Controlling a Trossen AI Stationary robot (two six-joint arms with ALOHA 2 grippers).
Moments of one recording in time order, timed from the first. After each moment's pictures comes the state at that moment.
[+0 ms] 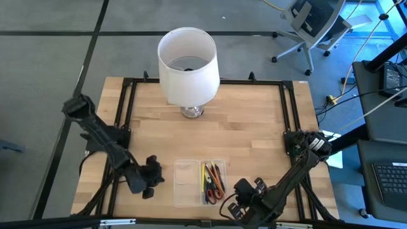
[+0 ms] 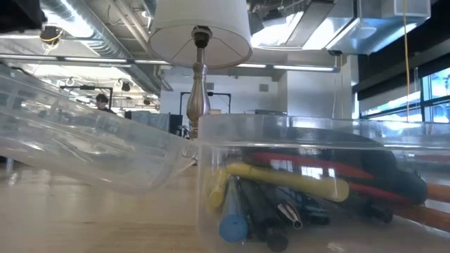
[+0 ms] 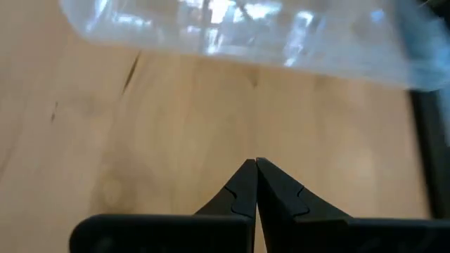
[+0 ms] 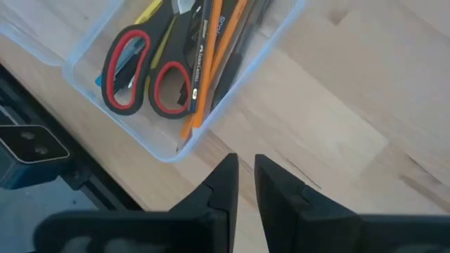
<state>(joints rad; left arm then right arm) -0.86 1.41 0.59 -0.13 -0.43 -0.92 0.84 2.02 1.67 -1.12 0.40 1.70</state>
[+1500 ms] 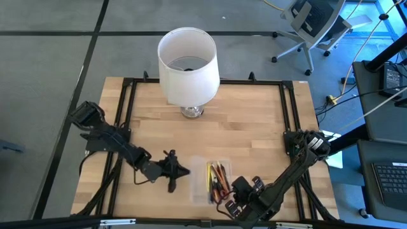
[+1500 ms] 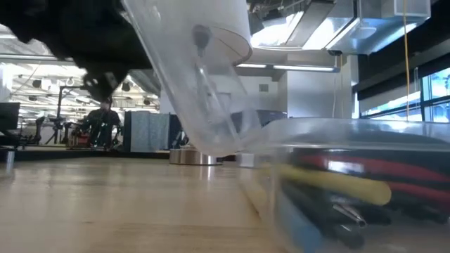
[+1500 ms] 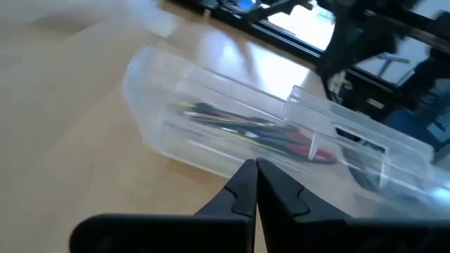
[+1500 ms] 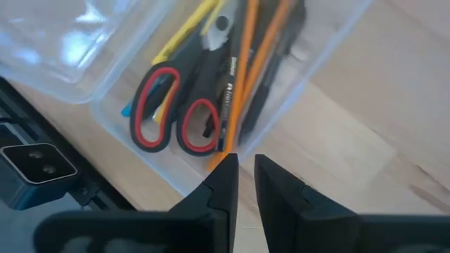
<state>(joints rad) -0.62 1.59 0.59 0.59 -0.58 -0.68 0.80 2.02 1.67 -1.10 0.40 1.70</state>
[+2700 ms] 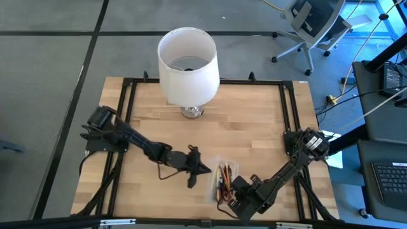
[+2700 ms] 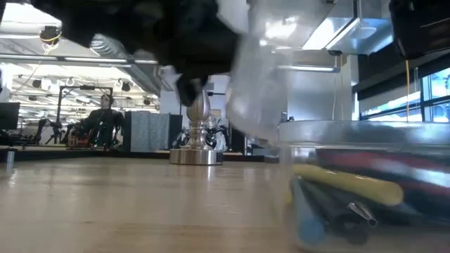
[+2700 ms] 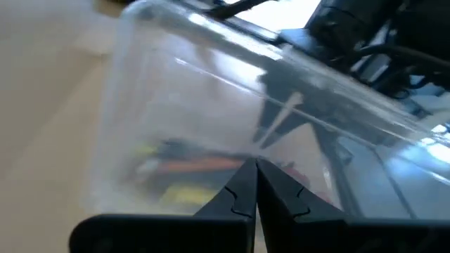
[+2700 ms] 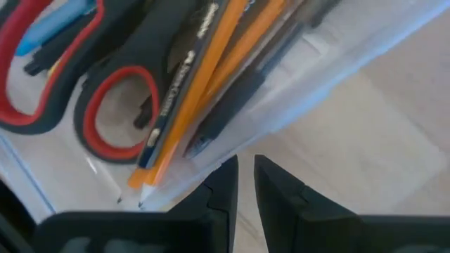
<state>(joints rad) -0.38 1.80 0.84 0.62 -0.20 -0.53 0.78 2.02 1.36 -0.78 0.29 1.57</state>
